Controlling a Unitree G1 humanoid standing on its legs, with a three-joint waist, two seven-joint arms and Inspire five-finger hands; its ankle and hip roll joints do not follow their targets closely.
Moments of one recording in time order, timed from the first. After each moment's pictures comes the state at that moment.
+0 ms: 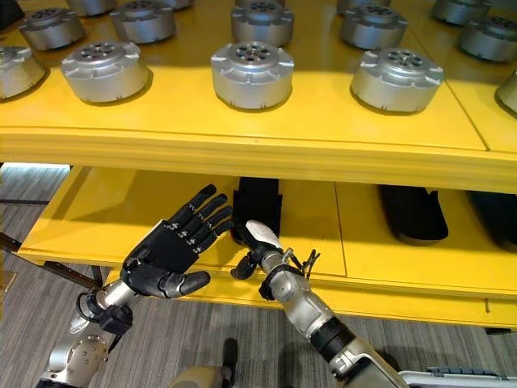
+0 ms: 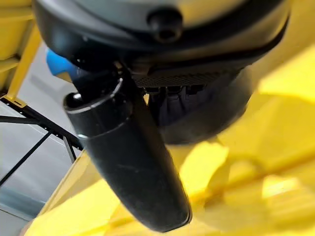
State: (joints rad) left arm 0.06 0.45 -0.09 -0.09 -0.96 -0.06 -0.81; right arm -0.42 -0.30 0.57 0.27 -0.46 0.20 -0.14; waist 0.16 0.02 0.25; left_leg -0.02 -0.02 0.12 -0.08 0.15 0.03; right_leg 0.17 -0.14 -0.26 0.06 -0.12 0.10
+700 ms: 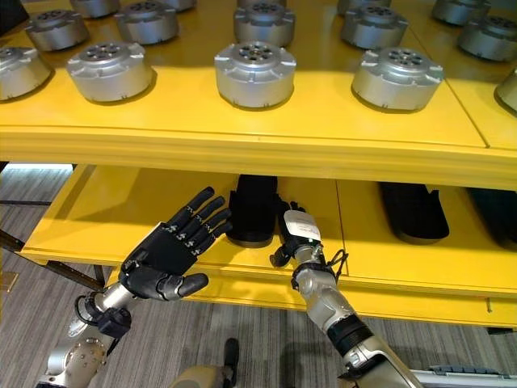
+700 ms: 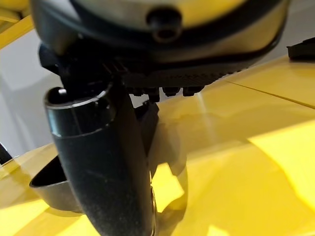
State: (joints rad) left arm 0.08 0.45 -0.09 -0.09 -0.97 -0.07 -0.82; right arm -0.41 -0.38 0.49 0.40 -0.63 0.24 -0.24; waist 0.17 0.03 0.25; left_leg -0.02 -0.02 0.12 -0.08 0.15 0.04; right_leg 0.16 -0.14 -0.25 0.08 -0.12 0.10
